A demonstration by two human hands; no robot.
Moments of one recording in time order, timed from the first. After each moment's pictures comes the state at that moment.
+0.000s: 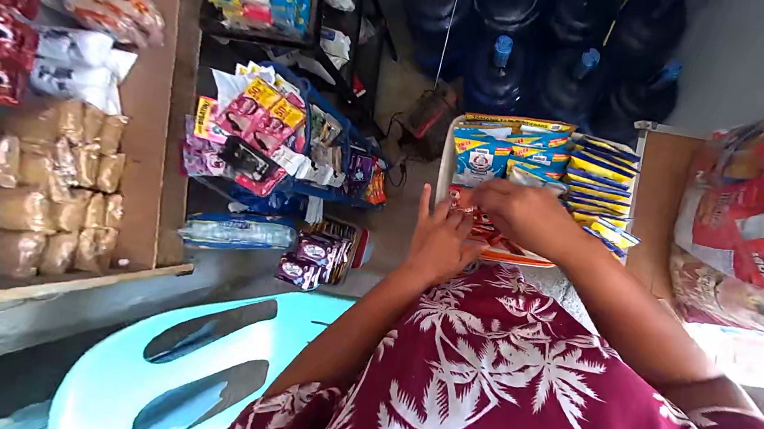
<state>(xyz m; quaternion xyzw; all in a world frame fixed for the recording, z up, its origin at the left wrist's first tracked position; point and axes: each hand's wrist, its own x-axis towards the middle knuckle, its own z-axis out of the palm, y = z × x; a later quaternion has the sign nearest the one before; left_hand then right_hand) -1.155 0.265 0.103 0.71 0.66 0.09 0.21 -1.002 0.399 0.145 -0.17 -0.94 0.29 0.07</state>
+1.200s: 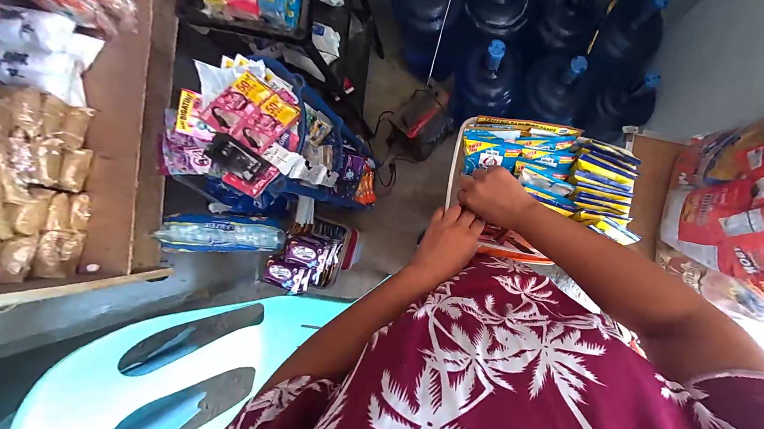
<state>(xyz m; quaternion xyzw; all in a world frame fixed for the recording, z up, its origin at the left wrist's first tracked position) -1.157 0.268 0.101 0.72 0.64 0.07 0.24 -1.066 0.411 0.096 -0.06 -0.99 0.10 -0.11</state>
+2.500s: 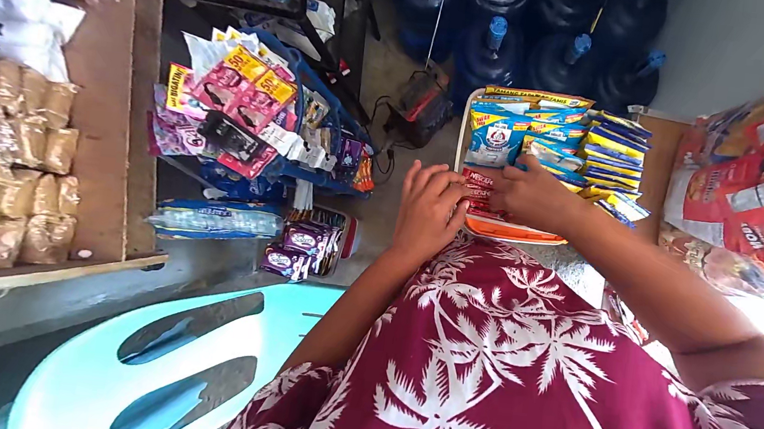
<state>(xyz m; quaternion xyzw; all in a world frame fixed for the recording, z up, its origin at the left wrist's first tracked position) -1.192 0.243 0.096 0.66 0.67 0.31 0.16 -1.012 0.393 0.124 -0.06 -0.98 0.13 -0.12</state>
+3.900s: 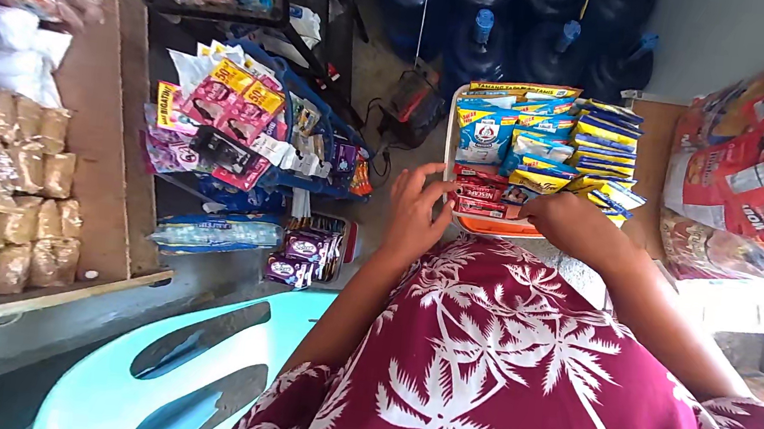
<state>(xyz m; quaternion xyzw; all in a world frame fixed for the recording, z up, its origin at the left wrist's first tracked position) -1.200 0.242 0.093 0.63 0.67 0.33 0.22 -0.961 0.361 0.164 -0.32 -0.89 0.29 -0.13</state>
